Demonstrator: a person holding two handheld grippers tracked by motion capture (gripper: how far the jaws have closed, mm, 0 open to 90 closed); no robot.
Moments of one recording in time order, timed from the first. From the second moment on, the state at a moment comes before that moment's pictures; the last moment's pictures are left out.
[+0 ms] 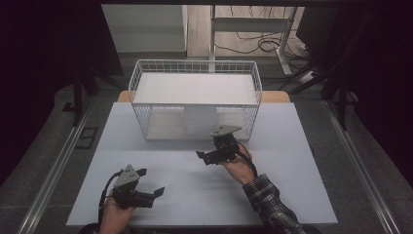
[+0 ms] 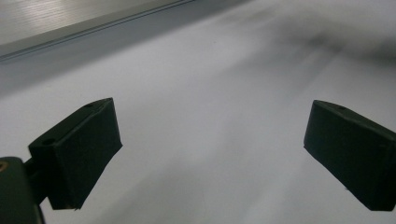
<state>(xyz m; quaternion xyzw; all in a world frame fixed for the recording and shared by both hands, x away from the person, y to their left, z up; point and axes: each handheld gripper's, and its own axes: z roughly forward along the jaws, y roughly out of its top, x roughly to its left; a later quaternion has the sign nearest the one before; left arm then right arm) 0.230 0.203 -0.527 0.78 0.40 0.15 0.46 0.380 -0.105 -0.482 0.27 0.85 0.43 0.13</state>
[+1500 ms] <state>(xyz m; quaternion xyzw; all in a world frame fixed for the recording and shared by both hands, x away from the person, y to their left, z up) 0.232 0.205 -0.529 0.78 0.40 0.16 0.45 0.307 -0.178 -0.473 0.29 0.84 0.43 0.14</state>
